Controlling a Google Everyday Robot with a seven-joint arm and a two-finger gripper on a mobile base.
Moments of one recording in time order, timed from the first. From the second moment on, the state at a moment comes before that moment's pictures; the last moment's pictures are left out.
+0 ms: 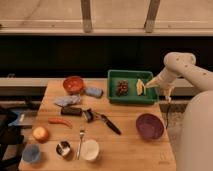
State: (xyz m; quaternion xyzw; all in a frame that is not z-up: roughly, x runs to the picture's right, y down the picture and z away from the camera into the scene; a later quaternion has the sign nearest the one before) arm 0.326 0.018 0.840 -0.16 0.22 0.86 0.42
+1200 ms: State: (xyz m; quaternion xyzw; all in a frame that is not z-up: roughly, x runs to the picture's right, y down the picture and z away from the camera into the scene) arm 0.286 0.011 0.857 -0.17 0.24 0.83 0.48
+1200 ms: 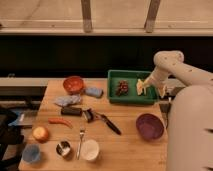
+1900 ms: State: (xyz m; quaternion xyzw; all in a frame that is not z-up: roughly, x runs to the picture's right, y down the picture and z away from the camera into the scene) arm 0.186 -0.027 0.854 -0.24 0.16 0.78 0.56
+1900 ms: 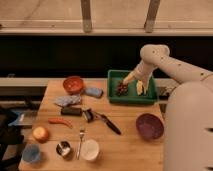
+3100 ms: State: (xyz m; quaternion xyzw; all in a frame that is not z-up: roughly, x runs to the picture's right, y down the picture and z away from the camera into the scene) arm 0.121 -0.054 0.946 -0.28 0.06 0.78 0.56
